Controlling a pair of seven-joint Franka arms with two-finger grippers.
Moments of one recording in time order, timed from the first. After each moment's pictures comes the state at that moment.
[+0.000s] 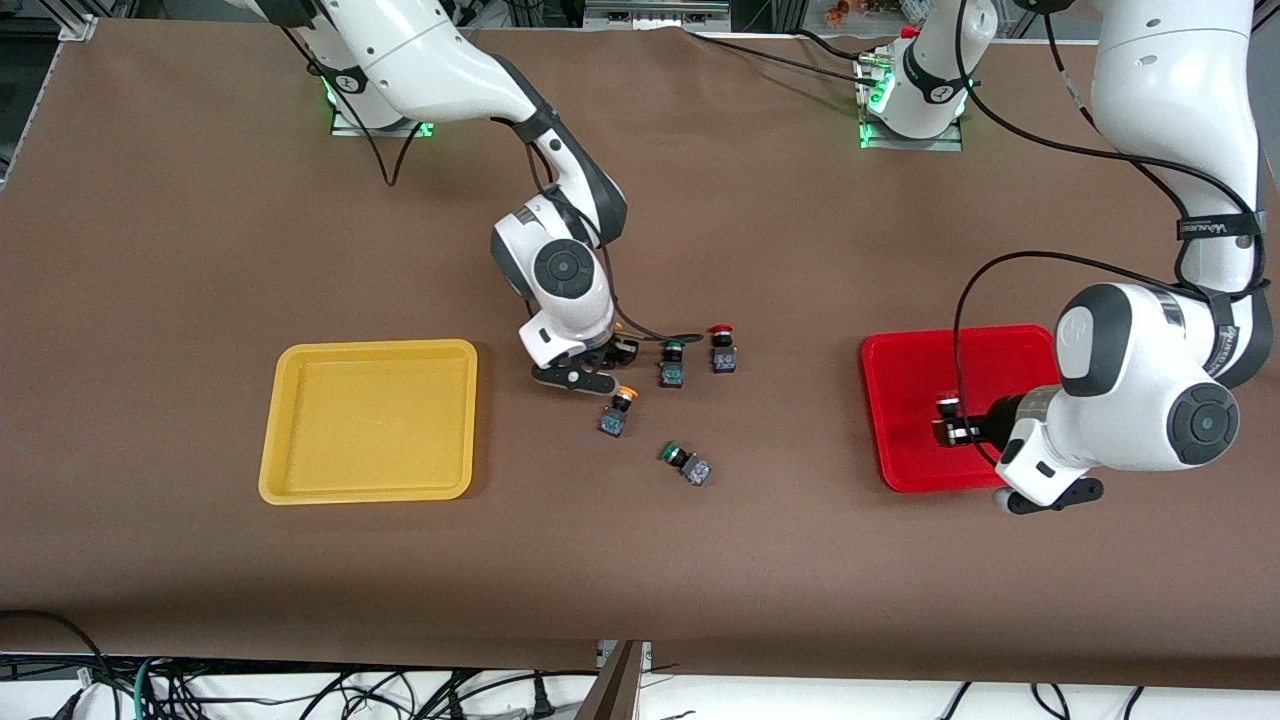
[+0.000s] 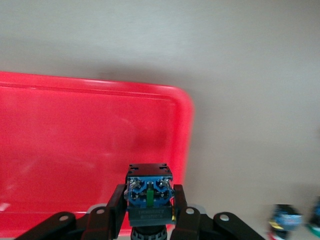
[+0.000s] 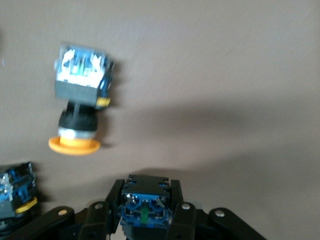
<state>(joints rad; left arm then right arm) -0.03 0.67 -0.02 -1.35 -0.13 1.80 -0.16 0.70 0.73 -0.05 -1.55 0.05 2.29 0.81</state>
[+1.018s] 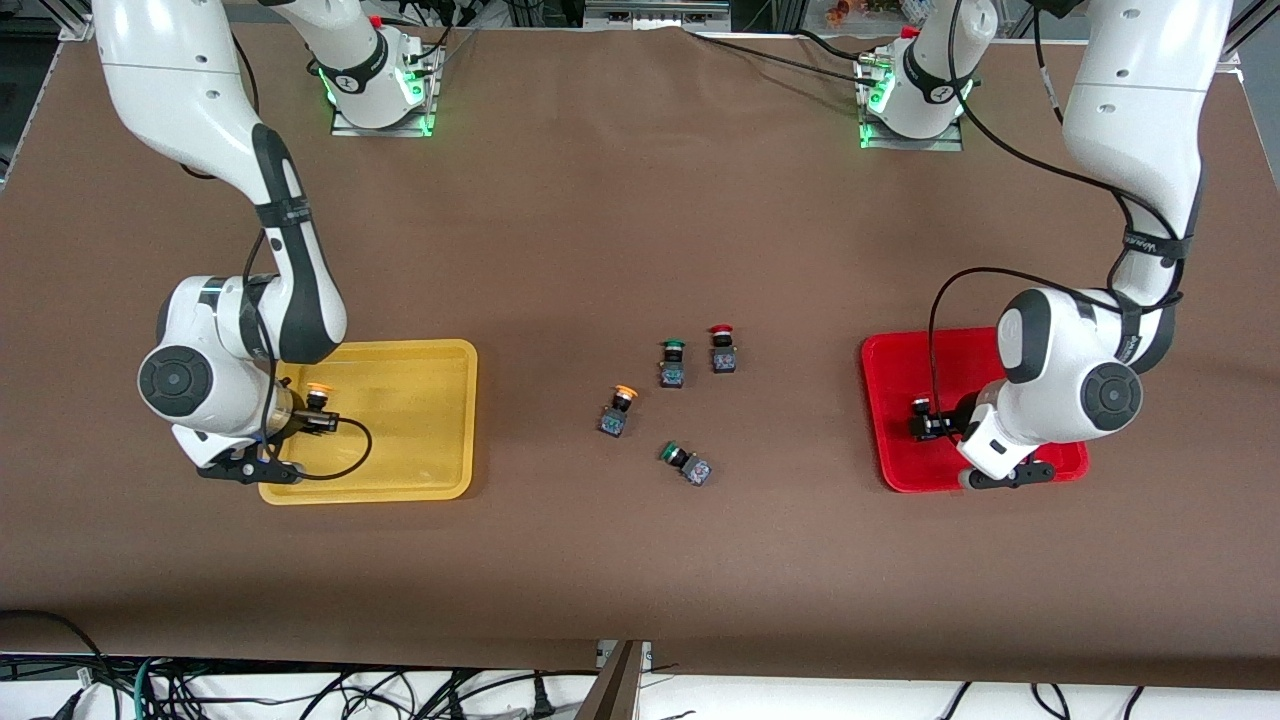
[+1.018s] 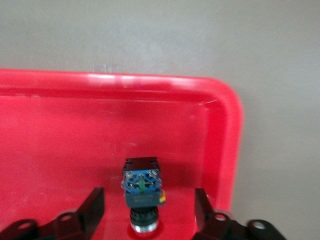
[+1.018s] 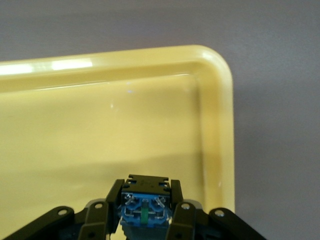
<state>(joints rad) -0.02 0.62 -0.04 -1.66 -0.12 2.17 -0.11 0.31 0.66 -0.29 -1.66 0.06 2.24 0.10</state>
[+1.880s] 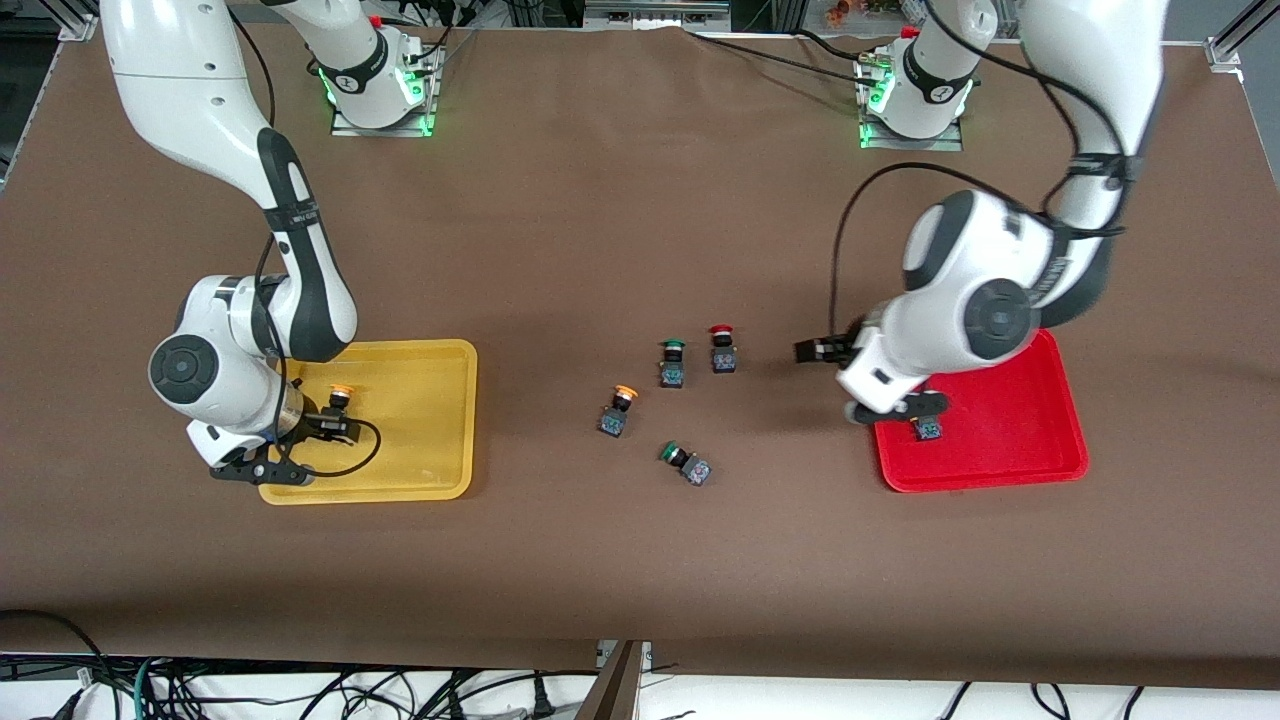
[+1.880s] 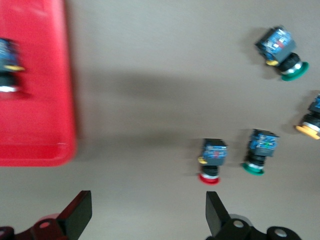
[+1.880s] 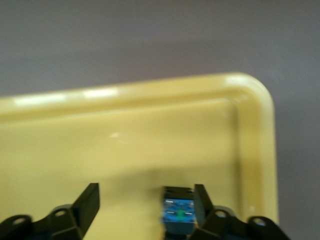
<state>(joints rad) -0.16 0.49 -0.26 -1.63 -0.12 1.94 -0.52 0.32 0.66 -0.26 -1.62 0.19 2.30 0.07</state>
